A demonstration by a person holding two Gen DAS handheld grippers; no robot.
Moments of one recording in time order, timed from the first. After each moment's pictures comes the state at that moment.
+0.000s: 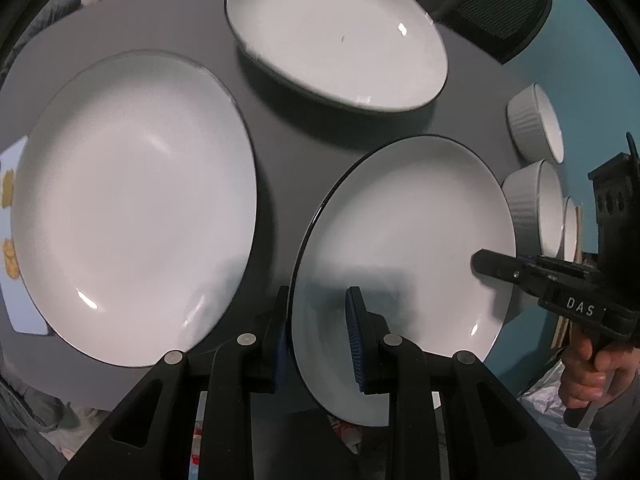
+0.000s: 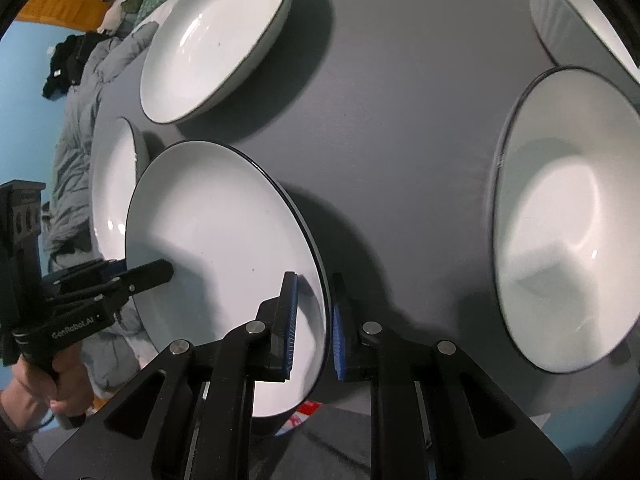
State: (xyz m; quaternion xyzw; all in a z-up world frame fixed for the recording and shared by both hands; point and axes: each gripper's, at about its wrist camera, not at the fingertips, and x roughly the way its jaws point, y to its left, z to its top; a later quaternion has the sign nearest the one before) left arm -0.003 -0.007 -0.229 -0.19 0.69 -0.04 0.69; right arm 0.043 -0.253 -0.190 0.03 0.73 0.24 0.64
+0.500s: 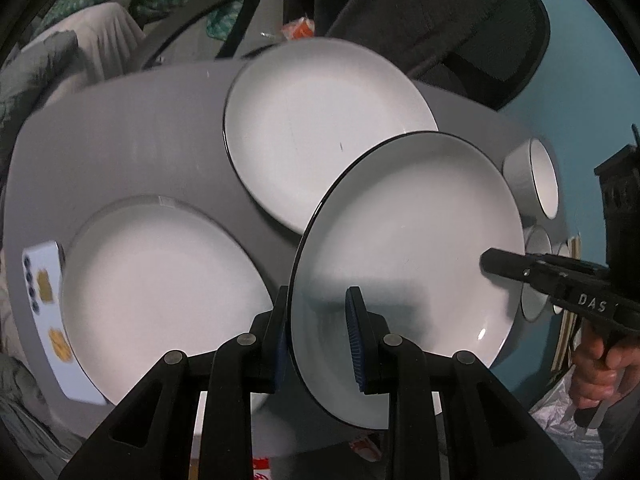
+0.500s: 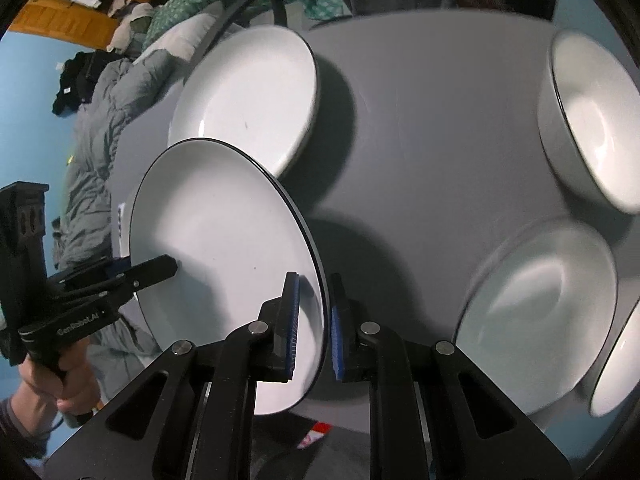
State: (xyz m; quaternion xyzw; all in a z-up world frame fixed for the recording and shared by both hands) left arm 0.069 0.017 -0.197 -0.16 0.67 -0.03 0.72; right arm 0.093 -0.223 -0.161 0.04 0.70 0.25 0.67
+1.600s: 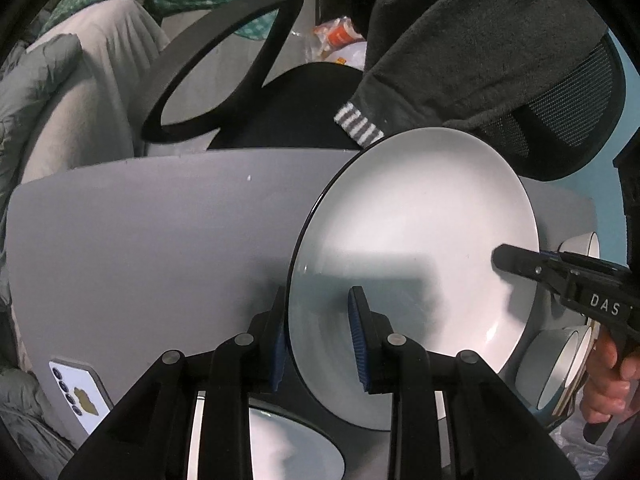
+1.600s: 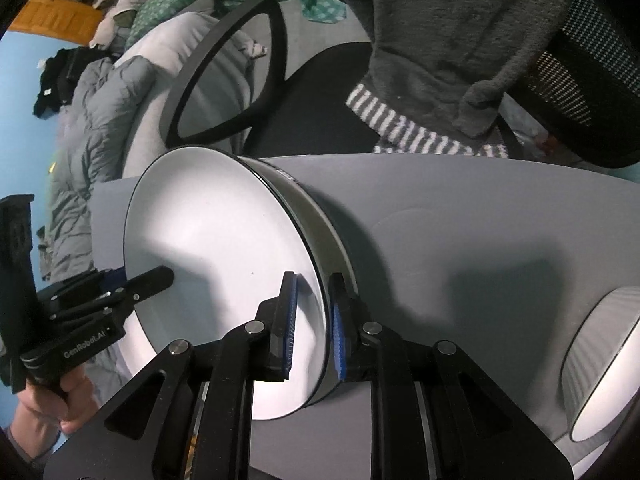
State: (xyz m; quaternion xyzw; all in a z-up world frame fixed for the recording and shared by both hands) left arm 0.175 0.062 -0.244 -0.15 0.69 0.01 0.71; right arm 0.193 -0.148 -0.193 0.01 0.73 0.23 0.65
